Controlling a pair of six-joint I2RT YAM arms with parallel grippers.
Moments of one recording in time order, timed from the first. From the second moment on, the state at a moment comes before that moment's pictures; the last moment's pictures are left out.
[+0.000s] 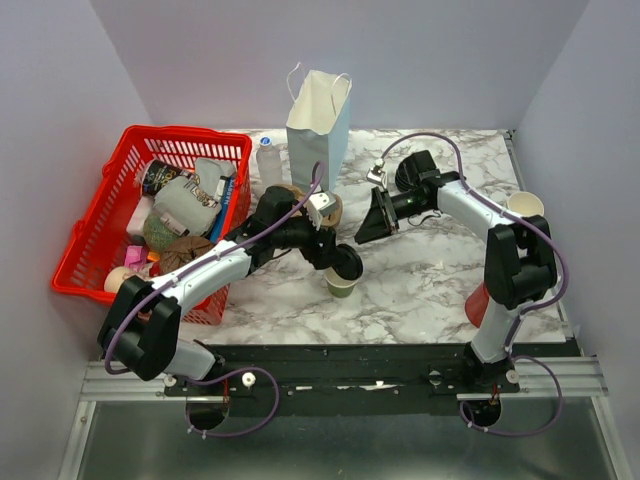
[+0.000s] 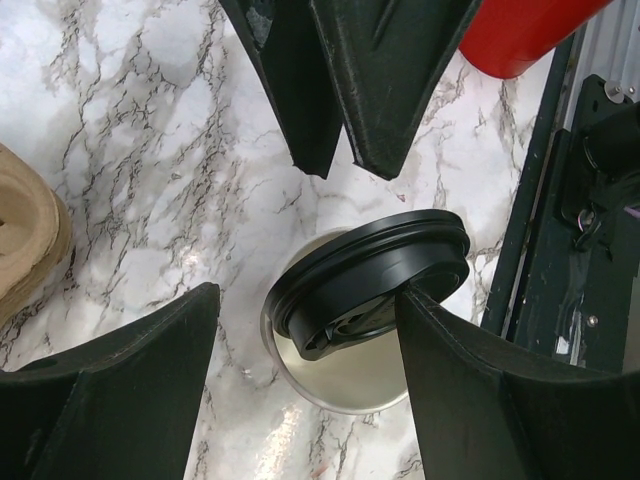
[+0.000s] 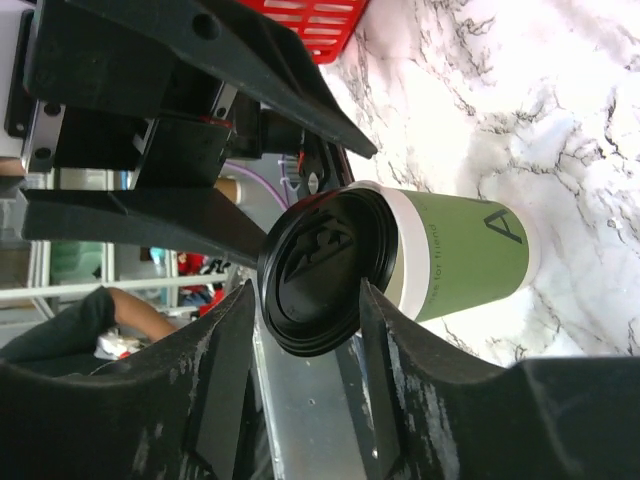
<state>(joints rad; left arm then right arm) -0.58 1.40 0.88 0.01 0.66 -0.01 0.31 1.84 1.36 -0.69 -1.24 0.08</state>
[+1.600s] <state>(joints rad) -0.58 1.43 0.88 0.04 0.66 -0.04 0.36 1.80 1.36 -0.80 -1.07 -0.10</state>
